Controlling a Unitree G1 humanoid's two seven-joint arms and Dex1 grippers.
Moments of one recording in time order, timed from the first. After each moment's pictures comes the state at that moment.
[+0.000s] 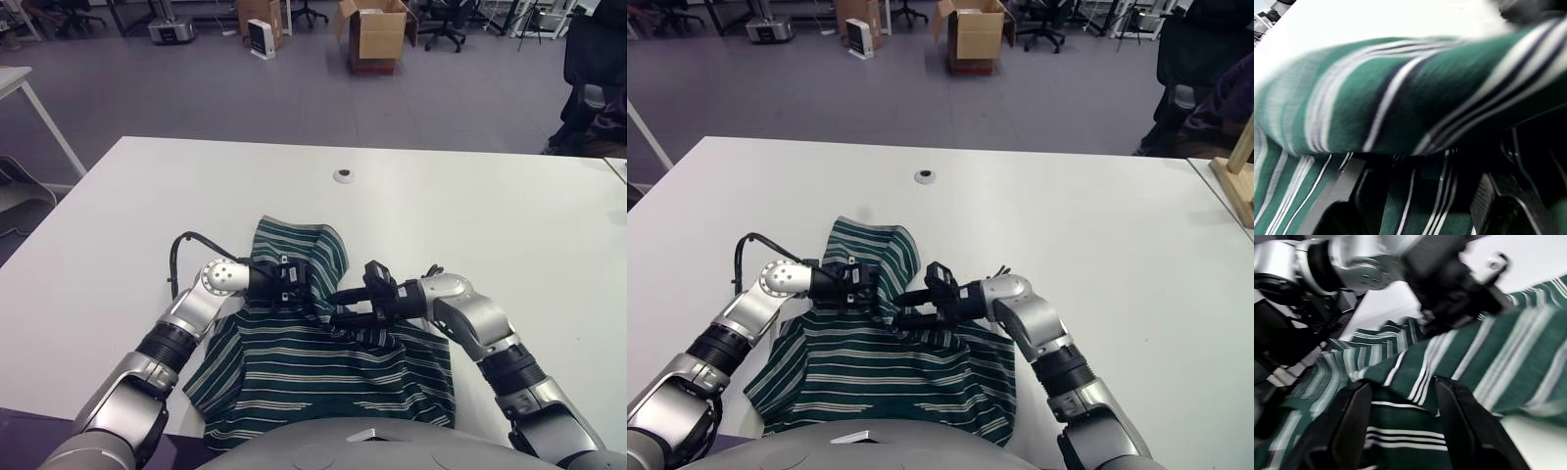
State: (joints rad) left arm -0.33 0.52 -0.45 0.35 0.01 -0.20 -0.98; right arm -0.19 -0.42 0.35 -0.05 0.40 0.50 1.26
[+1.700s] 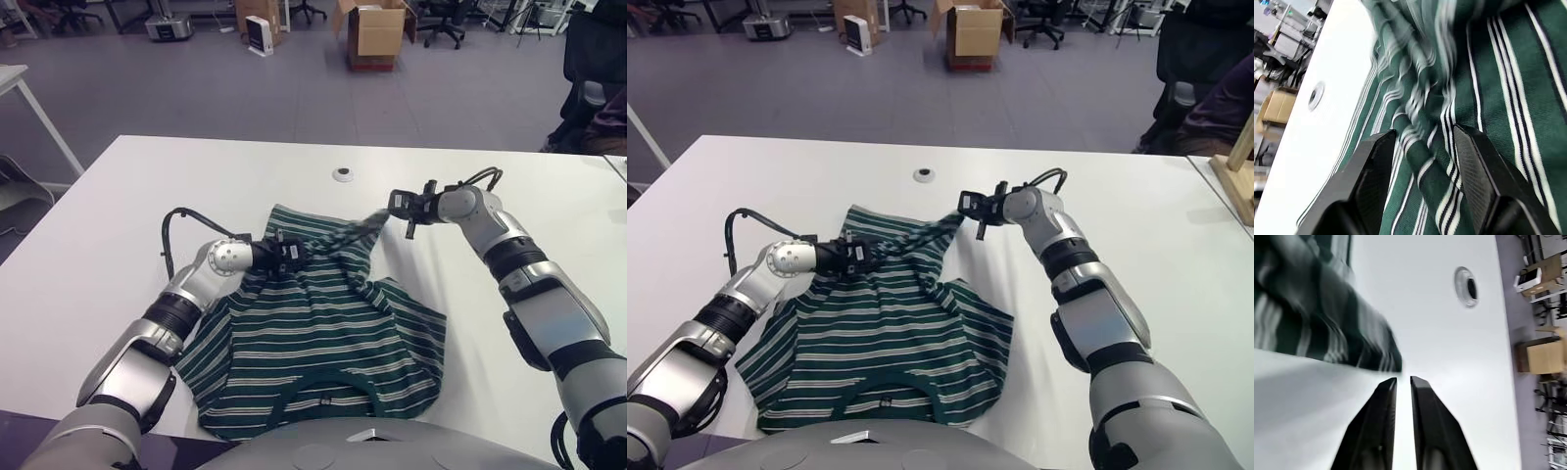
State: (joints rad) left arm -0.50 0.50 -0.47 0.55 0.20 -0.27 -0.73; right arm -0.85 -0.47 0.43 0.88 -0.38 -0.09 0.71
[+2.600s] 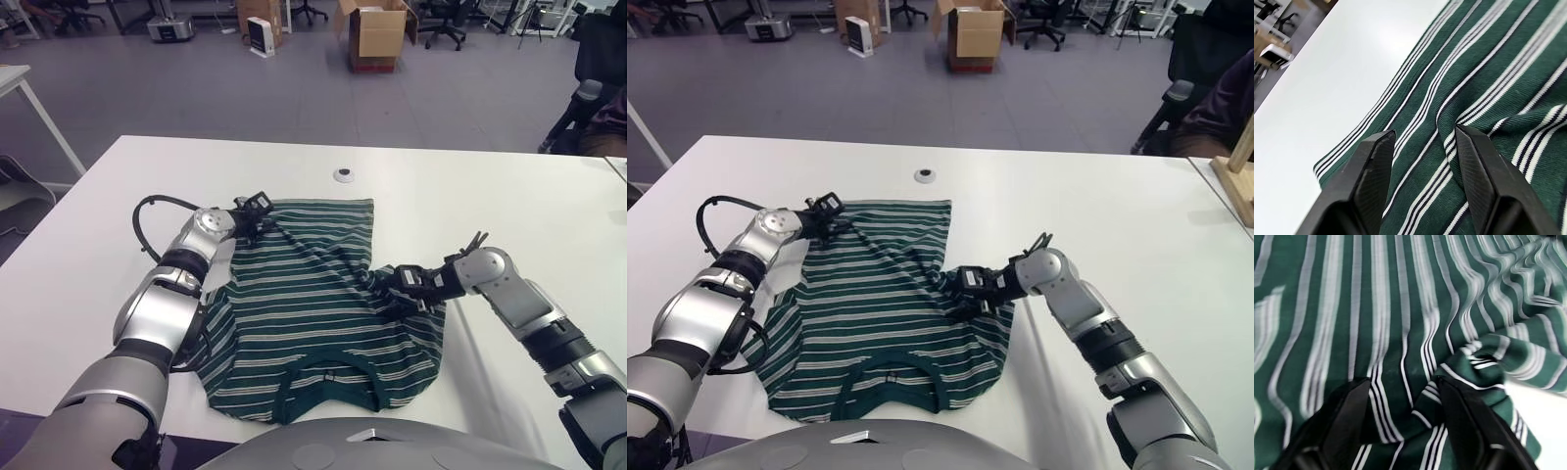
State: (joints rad) left arm -0.86 0.38 -0.27 1.26 0.19 -0.14 -0.55; right arm -0.30 -0.70 0.43 0.13 0.07 0.09 1.28
